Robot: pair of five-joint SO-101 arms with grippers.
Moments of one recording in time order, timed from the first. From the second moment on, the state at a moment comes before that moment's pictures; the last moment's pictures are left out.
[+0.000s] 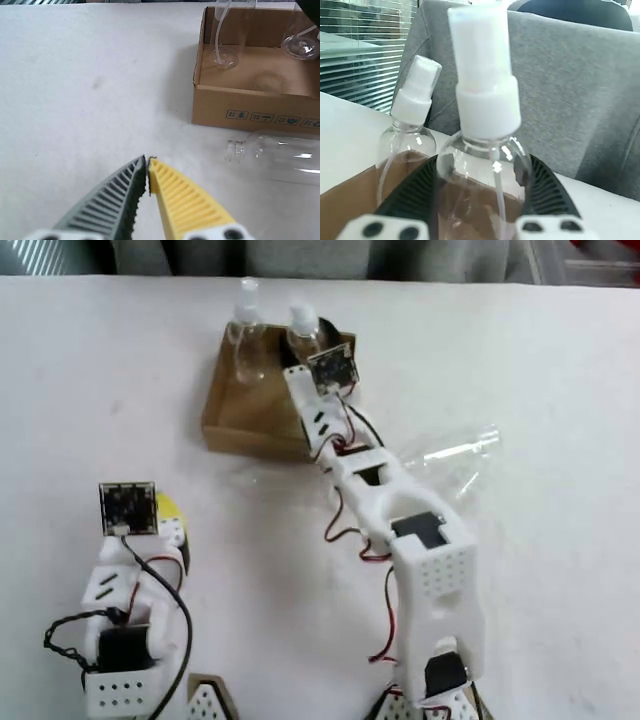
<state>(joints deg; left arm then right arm) -10.5 -104.0 97.1 45.5 -0.2 -21.3 37.1 10.5 -40.8 9.8</state>
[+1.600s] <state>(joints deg) -10.5 -104.0 97.1 45.5 -0.2 -17.4 52.9 -9.5 -32.2 9.8</state>
